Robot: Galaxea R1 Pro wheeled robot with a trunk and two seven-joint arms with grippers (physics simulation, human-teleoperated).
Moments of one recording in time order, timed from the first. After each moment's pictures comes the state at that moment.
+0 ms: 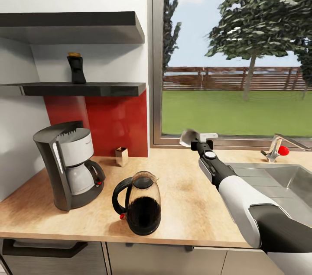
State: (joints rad) left arm 0.03 0.06 0.01 -0.02 0.02 0.08 0.01; right arm -1.07 0.05 0.05 -0.36 0.05 -0.07 -0.17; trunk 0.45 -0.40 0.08
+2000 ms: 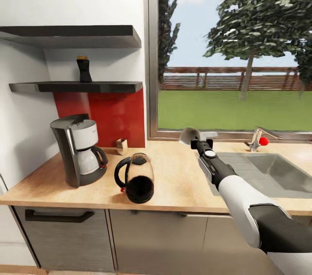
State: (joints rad) left arm 0.03 0.06 0.01 -0.02 0.02 0.08 0.01; right arm -1.07 0.05 0.05 -0.38 0.05 -0.07 -0.17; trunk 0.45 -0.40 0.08
